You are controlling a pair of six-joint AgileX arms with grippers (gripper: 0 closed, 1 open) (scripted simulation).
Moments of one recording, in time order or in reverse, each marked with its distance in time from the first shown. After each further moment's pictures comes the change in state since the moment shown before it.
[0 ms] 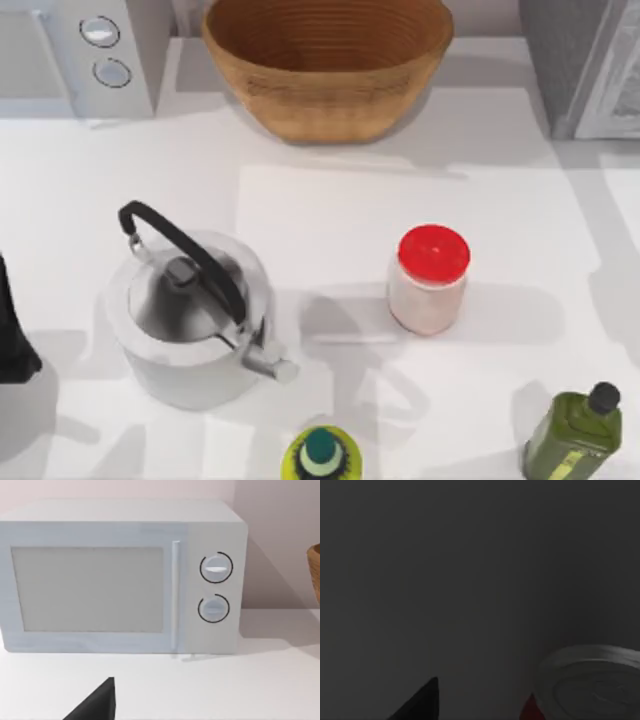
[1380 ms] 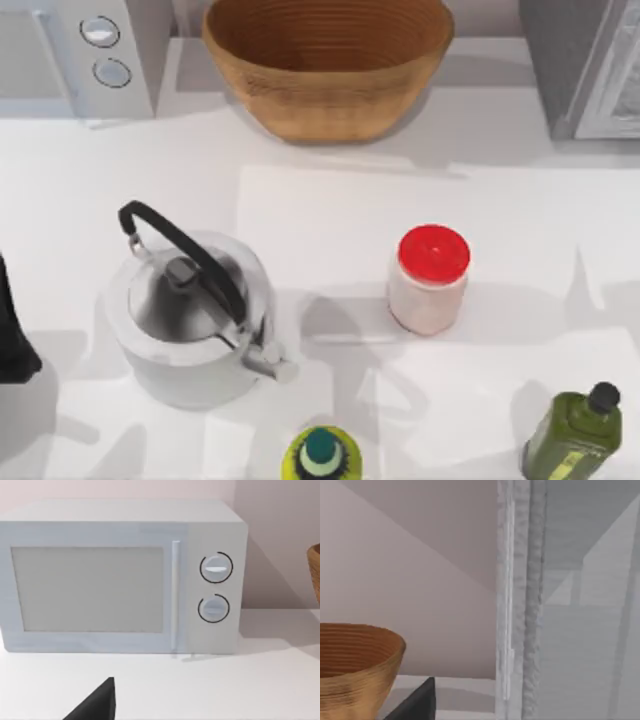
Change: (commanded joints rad) left arm 0.000 0.000 0.000 0.000 0.000 0.000; right arm -0.083 -1.764 -2.290 0.565 -0.174 -0.001
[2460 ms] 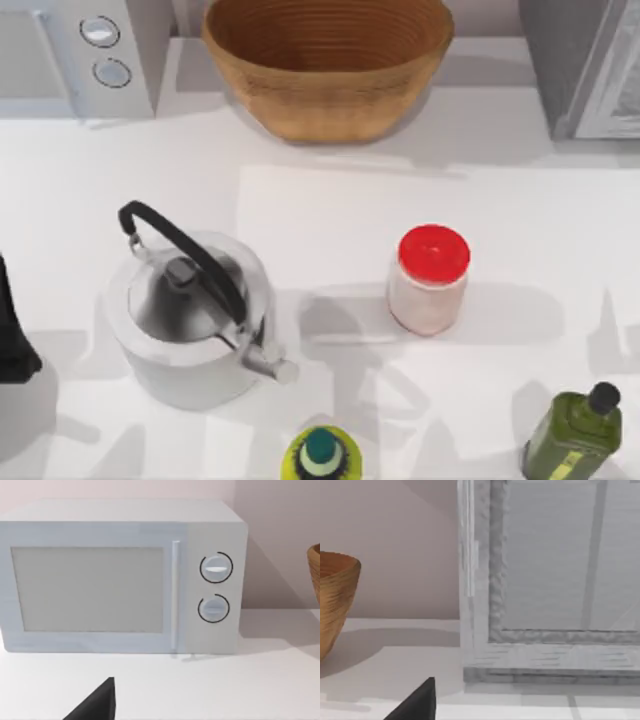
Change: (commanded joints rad) left arm 0.000 0.000 0.000 0.000 0.000 0.000; right arm -0.062 -0.231 -0.423 0.167 -0.007 -0.014
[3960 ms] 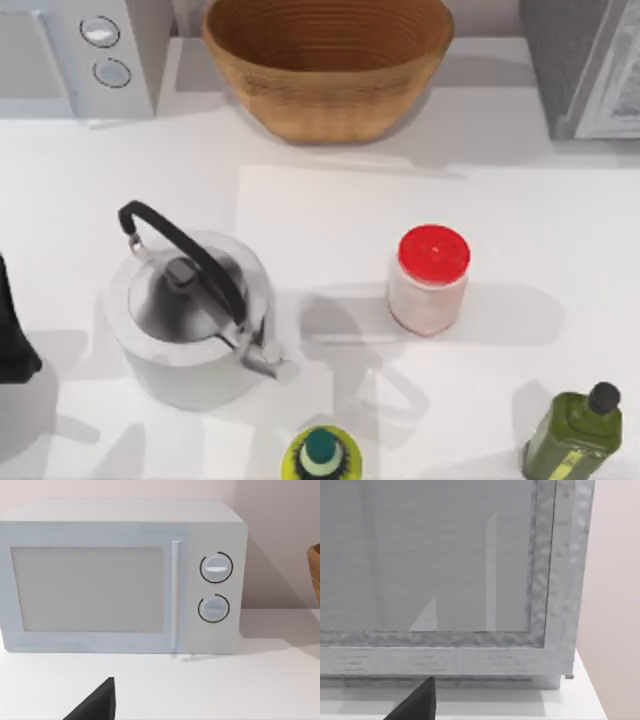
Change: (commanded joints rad) left arm 0.000 0.000 0.000 0.000 0.000 0.000; right arm -0.975 1.478 0.334 1.133 -0.944 0.020
